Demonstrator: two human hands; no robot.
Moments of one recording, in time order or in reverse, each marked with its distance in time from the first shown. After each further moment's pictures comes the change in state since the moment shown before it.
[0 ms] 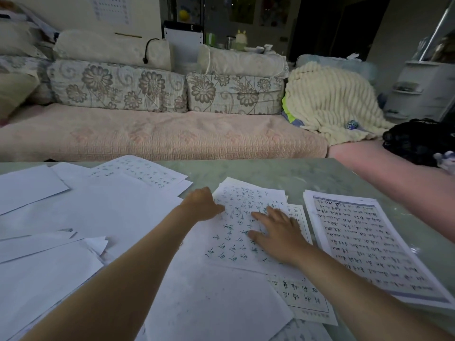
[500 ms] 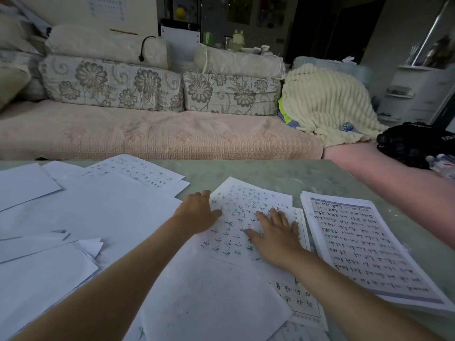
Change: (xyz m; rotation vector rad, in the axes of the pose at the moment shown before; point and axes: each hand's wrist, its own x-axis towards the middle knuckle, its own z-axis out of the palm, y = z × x) left_hand -0.012 -0.010 0.013 0.025 0.093 0.116; right_hand -0.002 -0.014 0.001 -0.039 -0.022 0.153
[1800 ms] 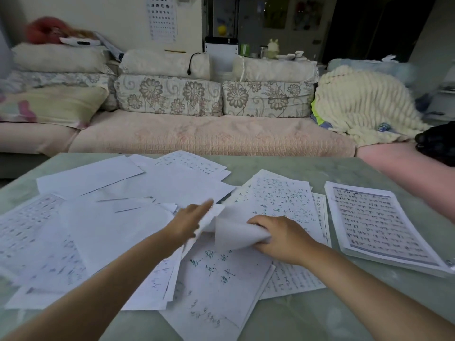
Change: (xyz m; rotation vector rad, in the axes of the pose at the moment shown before) left_hand -0.219 -0.053 -0.079 -0.769 -0.079 -0.303; right_hand -0.137 -0.064 -0.024 0.138 0.020 -0.492
